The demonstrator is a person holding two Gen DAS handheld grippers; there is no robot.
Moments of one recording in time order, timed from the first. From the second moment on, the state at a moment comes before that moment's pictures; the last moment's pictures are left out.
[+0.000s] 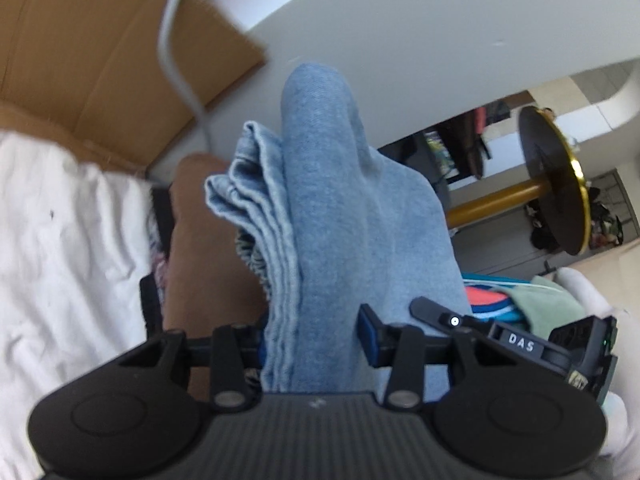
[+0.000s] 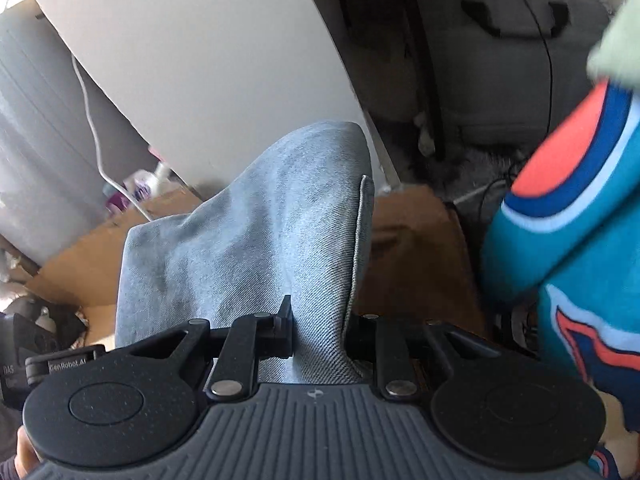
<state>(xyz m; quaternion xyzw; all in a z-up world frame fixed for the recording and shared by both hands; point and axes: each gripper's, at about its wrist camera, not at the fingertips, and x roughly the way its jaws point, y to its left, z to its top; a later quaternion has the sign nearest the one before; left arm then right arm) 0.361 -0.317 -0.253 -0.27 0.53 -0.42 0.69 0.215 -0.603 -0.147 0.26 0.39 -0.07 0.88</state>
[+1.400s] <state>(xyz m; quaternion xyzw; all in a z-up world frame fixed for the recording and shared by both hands) 0.398 -0.370 -0.226 -0.02 0.57 -0.32 0.76 0.226 -0.625 -0.189 0.21 0.34 -0.09 0.91</state>
